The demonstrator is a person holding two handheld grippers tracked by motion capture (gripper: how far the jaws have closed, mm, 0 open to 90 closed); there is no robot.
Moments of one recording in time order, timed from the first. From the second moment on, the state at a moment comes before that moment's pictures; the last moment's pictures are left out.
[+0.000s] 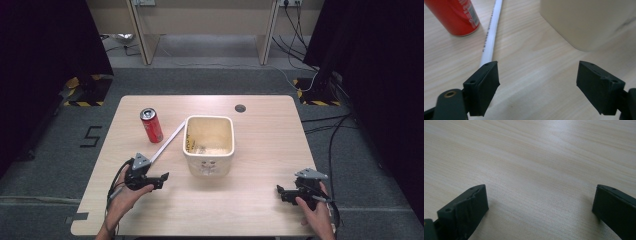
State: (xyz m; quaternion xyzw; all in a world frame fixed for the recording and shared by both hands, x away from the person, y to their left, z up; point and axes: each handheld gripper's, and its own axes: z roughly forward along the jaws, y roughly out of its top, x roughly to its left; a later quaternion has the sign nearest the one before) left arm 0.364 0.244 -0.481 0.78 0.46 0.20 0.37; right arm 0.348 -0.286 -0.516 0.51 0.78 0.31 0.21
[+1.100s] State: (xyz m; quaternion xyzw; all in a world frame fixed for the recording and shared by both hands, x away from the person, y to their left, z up) left arm 0.434 0.267 -0.499 0.79 0.48 0.19 0.34; right arm 0.348 -0.286 -0.516 0.50 0.78 0.31 0.21
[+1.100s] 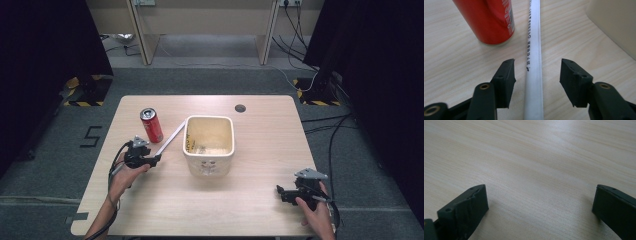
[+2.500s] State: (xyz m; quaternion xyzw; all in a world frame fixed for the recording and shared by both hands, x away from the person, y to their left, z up) left arm 0.430 0.268 -0.465 0.80 0.44 0.17 0.36; right arm 0.347 -0.285 -0.516 0.50 0.78 0.32 0.21
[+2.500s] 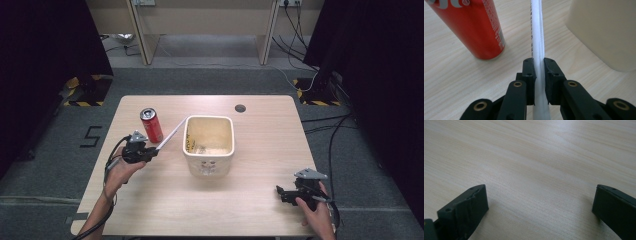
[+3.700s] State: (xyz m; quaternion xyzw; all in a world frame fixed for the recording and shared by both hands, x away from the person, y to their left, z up) left arm 0.410 0.276 -0.420 0.80 0.41 0.16 0.40; right arm 0.347 -0.285 -0.516 0.49 0.78 0.32 0.21
